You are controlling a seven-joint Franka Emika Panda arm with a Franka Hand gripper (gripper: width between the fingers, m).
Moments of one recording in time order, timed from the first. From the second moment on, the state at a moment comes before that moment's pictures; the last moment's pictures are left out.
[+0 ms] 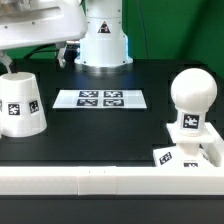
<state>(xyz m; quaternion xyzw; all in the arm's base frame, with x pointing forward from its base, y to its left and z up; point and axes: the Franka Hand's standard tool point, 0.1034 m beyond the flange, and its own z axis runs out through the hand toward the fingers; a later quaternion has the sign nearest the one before) 0.470 -0.147 0.104 -0.99 0.07 0.06 0.08</state>
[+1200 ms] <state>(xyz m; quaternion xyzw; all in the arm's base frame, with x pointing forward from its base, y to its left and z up) 0.467 -0.146 0.081 -0.99 0.06 0.08 0.07</state>
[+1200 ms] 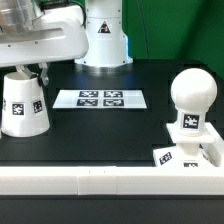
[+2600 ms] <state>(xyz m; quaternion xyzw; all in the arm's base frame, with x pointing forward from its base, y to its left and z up) 0.582 -0.046 0.215 -0.97 0.18 0.10 0.12</state>
